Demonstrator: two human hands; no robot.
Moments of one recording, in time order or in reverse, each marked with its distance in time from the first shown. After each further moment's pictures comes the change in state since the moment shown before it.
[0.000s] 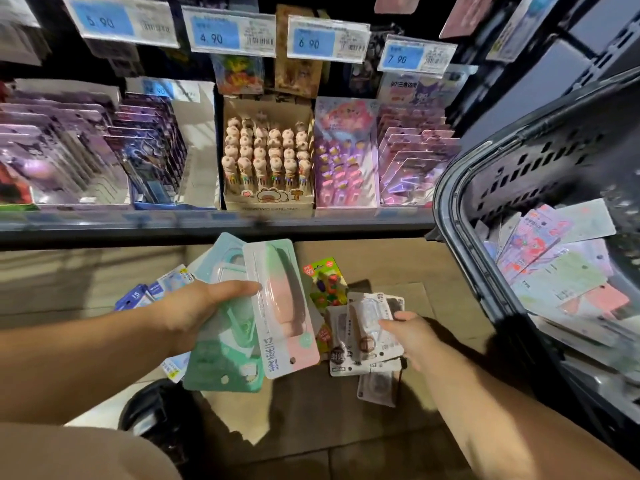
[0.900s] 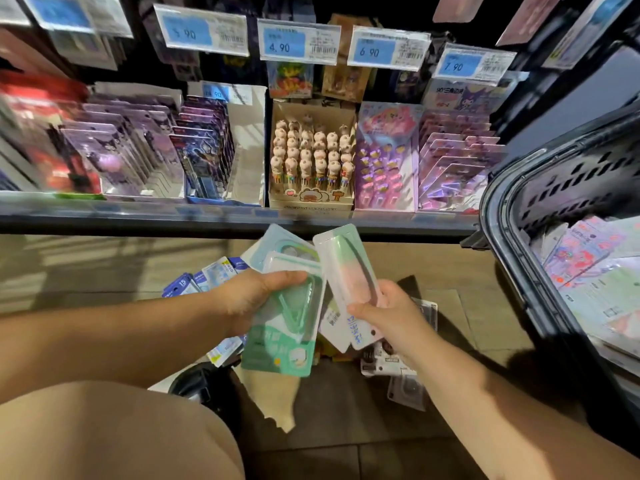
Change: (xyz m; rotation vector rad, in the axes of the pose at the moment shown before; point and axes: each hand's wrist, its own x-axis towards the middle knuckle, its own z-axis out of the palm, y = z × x) left_hand 0.006 0.000 -0.006 -0.041 -0.023 0.042; right_hand -0.108 -0.070 0.060 -0.013 -0.296 -0.420
